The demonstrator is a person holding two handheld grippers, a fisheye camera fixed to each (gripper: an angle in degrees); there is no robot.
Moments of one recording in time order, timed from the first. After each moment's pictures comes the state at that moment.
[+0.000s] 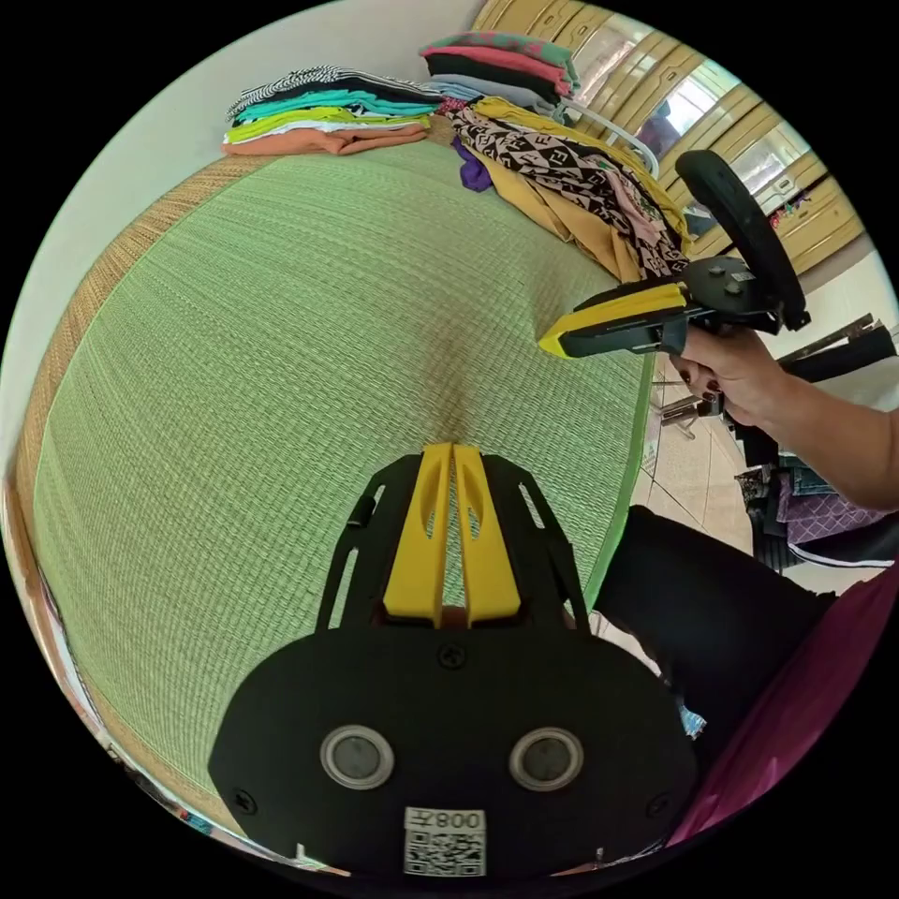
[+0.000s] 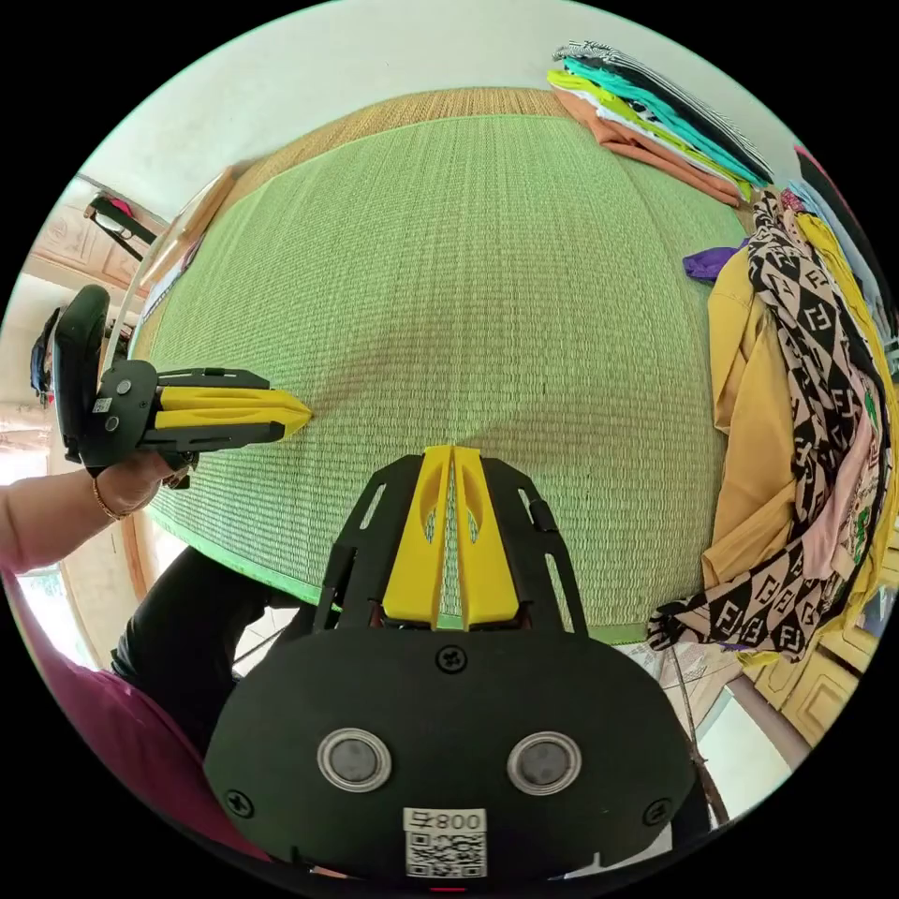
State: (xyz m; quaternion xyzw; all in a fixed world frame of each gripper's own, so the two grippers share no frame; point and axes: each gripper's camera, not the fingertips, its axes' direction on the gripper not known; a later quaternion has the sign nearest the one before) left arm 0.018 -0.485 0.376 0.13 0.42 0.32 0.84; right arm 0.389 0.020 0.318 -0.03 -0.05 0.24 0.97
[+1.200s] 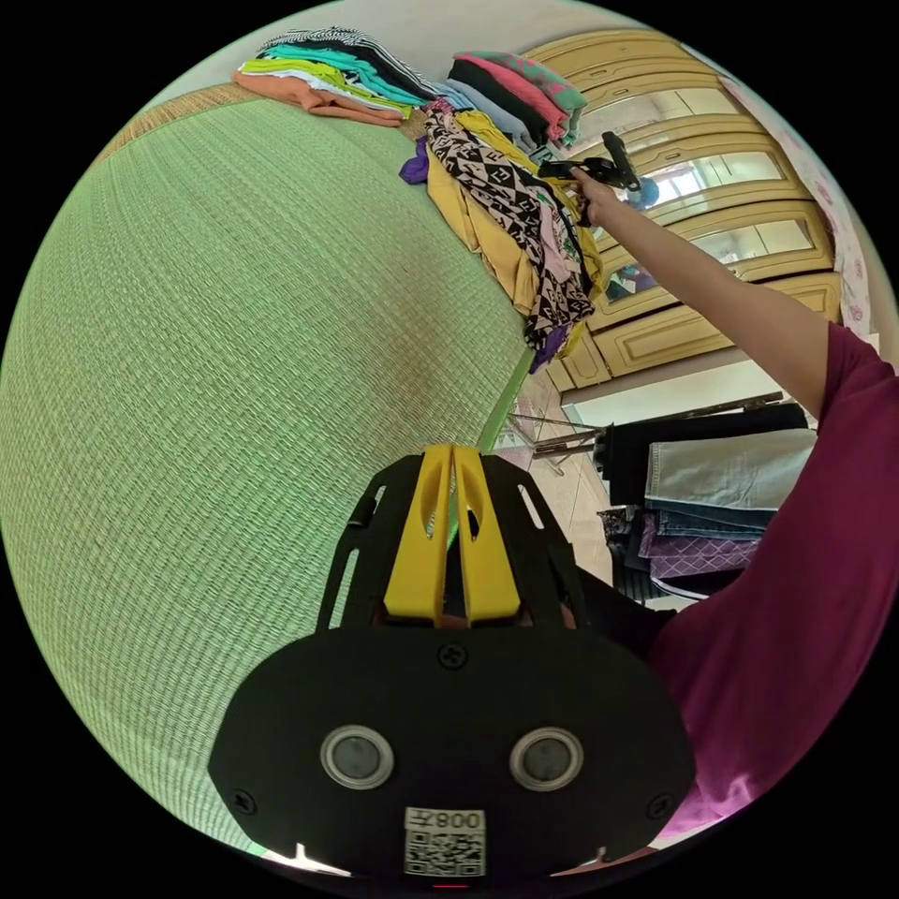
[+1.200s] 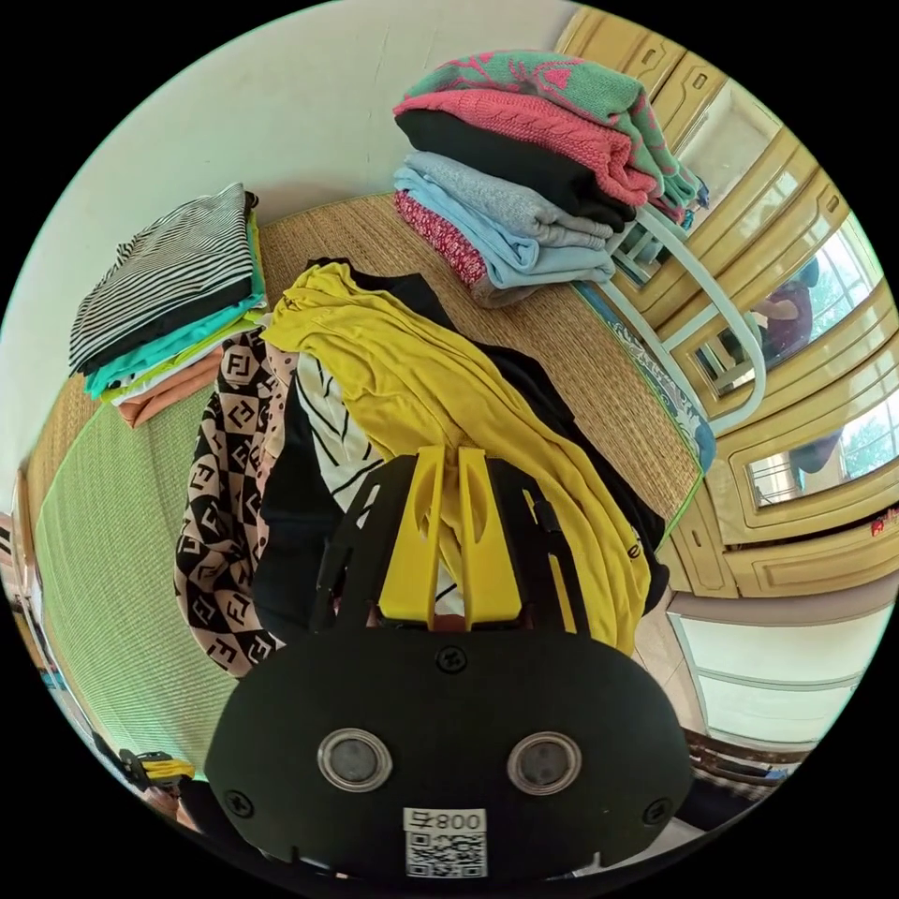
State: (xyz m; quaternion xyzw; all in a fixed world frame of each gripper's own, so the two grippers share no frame) left arm -0.016 -0.362 0.476 0.03 0.61 0.27 0.75; right arm 0.664 0.208 0.214 0.01 0.19 0.47 0.86
